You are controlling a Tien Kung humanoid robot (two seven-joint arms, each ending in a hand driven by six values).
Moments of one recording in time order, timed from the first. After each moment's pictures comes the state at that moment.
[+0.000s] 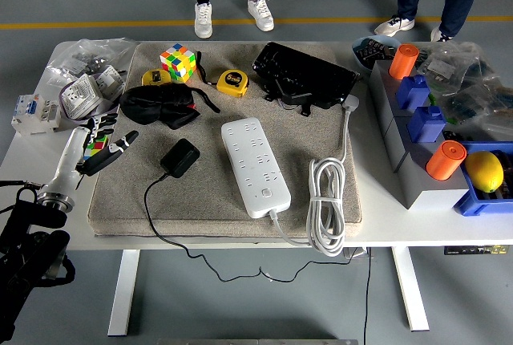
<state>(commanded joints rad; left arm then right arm) -0.22 0.23 -1.19 -0.99 1.42 0.30 -0.24 -0.06 -0.26 0.81 0.37 -0.44 -0.12 0.12</state>
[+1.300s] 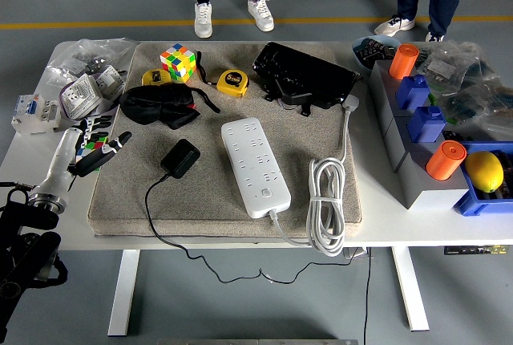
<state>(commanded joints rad) -0.20 0.24 -1.23 -1.04 1.43 0.28 -0.21 -0.02 -0.27 0.72 0.32 -0.34 -0.11 0.10</state>
